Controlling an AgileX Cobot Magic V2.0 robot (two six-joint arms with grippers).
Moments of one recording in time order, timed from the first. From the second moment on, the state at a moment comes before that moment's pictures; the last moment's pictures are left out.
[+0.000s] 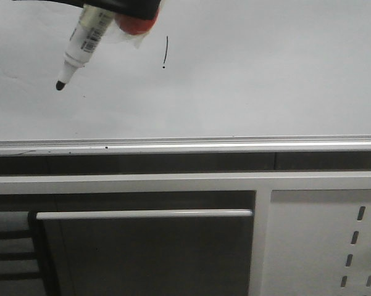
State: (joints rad) left arm -0.57 1.14 -0.79 -1.20 0.70 1.45; right arm 0.49 1.15 -1.09 0.94 0.92 -1.05
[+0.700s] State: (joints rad) left arm -0.57 1.14 -0.79 -1.15 0.70 1.47; right arm 0.49 1.15 -1.09 0.92 0.91 -1.03
